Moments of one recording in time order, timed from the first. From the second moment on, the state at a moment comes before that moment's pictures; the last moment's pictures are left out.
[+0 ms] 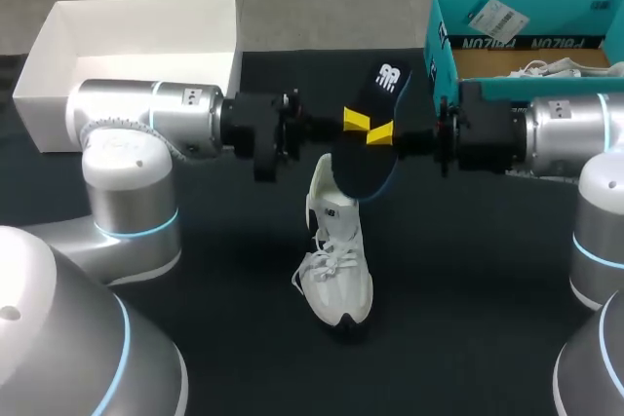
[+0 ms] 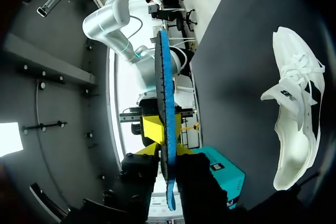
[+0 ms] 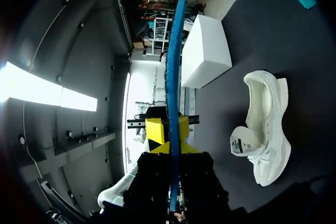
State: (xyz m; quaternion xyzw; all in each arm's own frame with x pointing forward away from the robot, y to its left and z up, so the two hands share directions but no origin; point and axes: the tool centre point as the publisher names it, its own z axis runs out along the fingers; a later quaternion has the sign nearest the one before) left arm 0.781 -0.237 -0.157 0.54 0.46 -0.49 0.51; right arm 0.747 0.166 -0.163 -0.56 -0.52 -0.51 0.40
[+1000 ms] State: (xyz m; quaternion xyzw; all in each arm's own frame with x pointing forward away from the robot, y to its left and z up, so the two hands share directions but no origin) left arm 0.768 -0.099 -0.185 0.57 0.58 -0.41 0.41; right arm 0.745 0.153 -0.164 -0.57 -0.51 -0.52 0.39
